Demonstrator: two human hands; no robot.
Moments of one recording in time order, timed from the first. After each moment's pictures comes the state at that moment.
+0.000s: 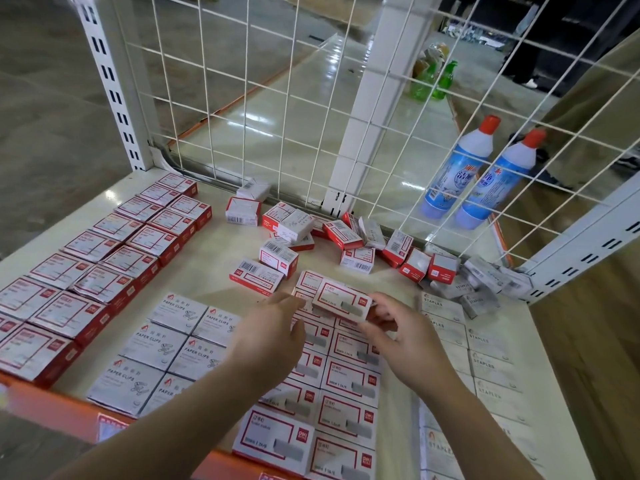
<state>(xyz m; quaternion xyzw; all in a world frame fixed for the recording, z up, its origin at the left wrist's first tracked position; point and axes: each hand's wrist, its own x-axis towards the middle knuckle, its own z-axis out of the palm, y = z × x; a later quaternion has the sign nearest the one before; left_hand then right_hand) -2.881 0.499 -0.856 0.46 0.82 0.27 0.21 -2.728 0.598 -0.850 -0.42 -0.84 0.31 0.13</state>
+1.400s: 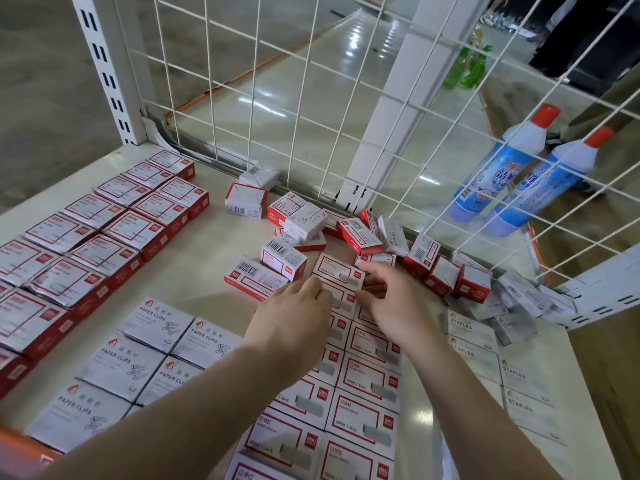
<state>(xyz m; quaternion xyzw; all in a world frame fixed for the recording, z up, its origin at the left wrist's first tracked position) -2.894 0.546 -0.868 0.58 0.79 0.15 0.15 -2.794 0.660 -0.872 -0.47 -0.83 0.30 0.09</state>
